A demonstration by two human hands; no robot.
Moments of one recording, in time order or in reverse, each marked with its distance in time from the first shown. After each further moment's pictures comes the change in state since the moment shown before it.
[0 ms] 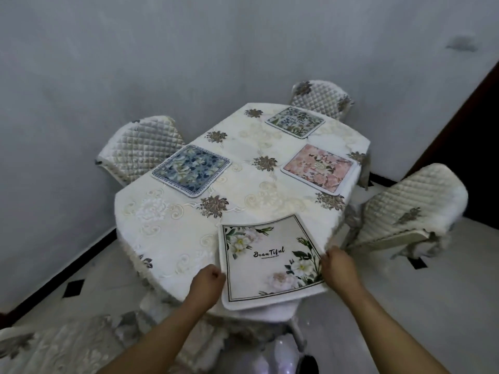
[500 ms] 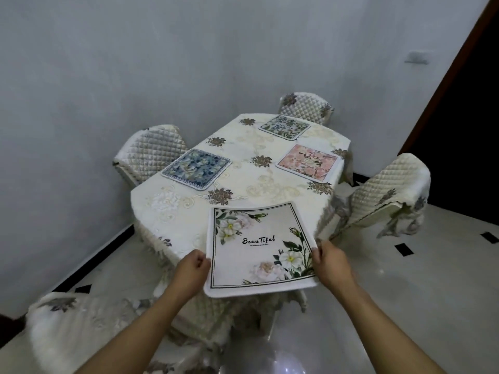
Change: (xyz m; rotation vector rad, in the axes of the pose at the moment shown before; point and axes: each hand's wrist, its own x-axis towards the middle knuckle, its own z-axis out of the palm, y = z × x) left_hand -0.110 -0.059 -0.074 -0.013 0.124 0.260; right_hand -0.171 -0.039 -0.011 0.053 0.123 -0.031
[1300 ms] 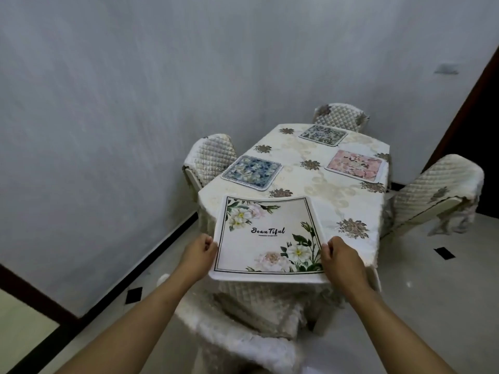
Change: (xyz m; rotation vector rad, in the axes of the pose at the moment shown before) left_hand -0.018 -0.159 -0.233 0.025 0.054 0.025; right_hand -0.140 -0.233 0.097 0.033 0.117 -0.034
